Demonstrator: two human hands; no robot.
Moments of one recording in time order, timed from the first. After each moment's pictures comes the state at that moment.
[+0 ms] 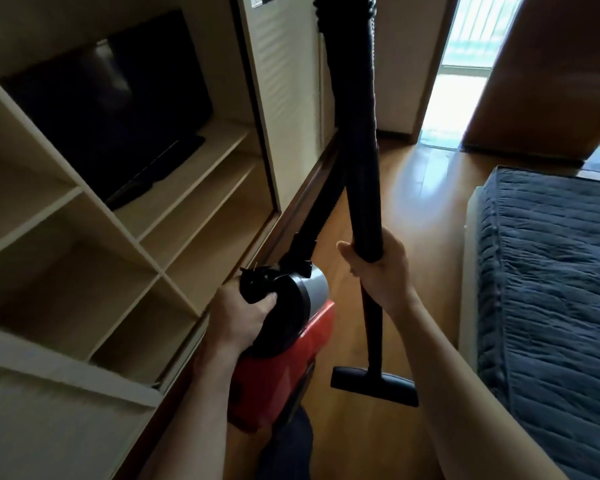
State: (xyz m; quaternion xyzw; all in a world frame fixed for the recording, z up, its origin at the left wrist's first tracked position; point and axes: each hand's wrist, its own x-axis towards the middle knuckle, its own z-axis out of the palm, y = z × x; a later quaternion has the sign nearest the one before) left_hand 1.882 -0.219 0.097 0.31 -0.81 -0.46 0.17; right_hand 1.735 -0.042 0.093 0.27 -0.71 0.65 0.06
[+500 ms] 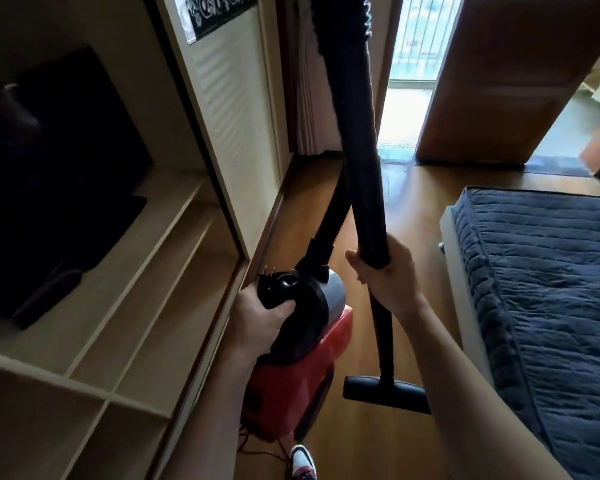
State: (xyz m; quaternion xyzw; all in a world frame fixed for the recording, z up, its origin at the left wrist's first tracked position) left_hand 1.613 -0.351 0.111 0.21 -0.79 -0.56 0.08; right_hand 1.504 -0.164 0.099 0.20 -0.75 0.61 0.13
